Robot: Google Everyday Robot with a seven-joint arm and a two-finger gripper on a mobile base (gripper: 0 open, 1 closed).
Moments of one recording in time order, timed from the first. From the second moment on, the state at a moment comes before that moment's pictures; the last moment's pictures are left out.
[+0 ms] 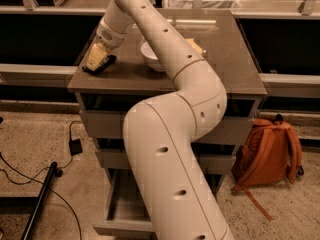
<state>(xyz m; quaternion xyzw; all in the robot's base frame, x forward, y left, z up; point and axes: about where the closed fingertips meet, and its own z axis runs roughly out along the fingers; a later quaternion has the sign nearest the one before) 0.773 0.189 0.819 -0.56 0.78 0.21 0.20</state>
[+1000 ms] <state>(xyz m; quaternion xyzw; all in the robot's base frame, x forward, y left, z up) 0.752 0.174 0.860 -0.64 0.68 0.26 0.26</state>
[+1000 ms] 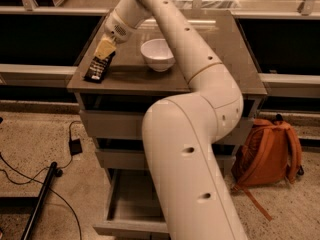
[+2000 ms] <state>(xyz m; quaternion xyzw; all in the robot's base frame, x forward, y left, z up) 0.685 0.144 0.920 -0.76 0.52 0.23 0.30</state>
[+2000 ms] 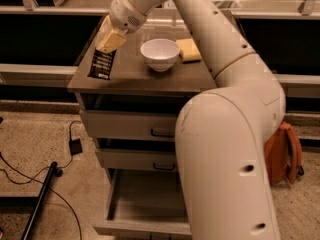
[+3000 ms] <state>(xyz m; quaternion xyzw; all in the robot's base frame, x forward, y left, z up) 0.548 0.007 1.000 -0.67 0.68 0.09 0.29</state>
